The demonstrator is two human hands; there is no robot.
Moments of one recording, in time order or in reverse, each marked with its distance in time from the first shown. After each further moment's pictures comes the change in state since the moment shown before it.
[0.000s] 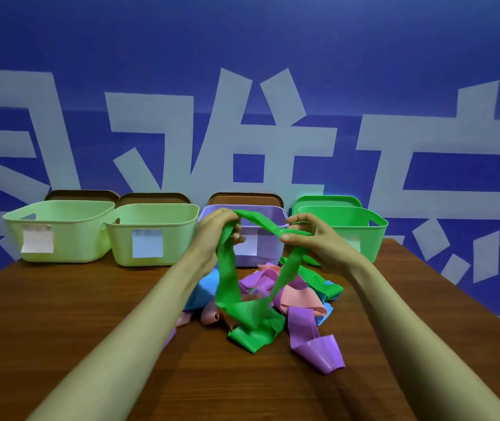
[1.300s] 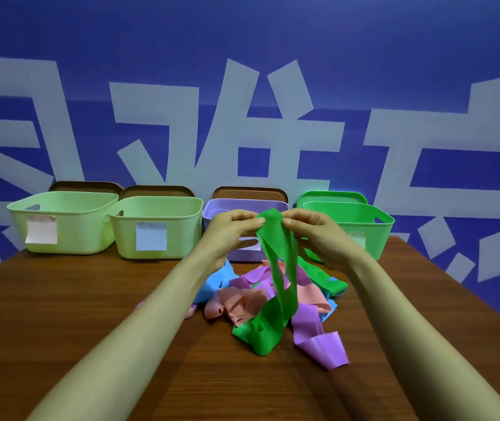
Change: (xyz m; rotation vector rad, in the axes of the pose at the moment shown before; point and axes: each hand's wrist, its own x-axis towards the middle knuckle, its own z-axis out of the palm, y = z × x) left_hand -0.010 0.000 0.004 0.255 -0.094 -0.079; right_hand -0.004 -0.014 0.019 0.023 -0.087 -0.036
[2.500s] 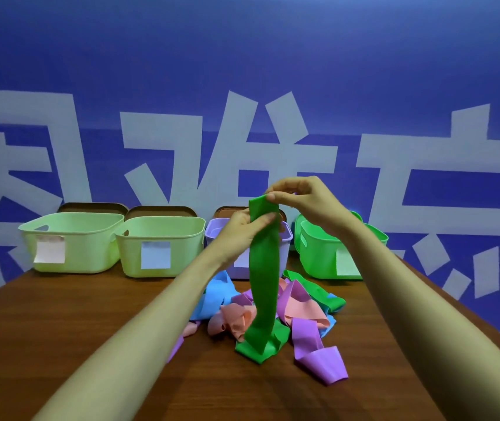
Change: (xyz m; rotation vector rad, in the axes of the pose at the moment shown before) left_hand 0.000 0.032 0.013 0.052 -0.172 0.287; right_hand 0.012 -0.092 0.019 -0.391 0.013 -0.273
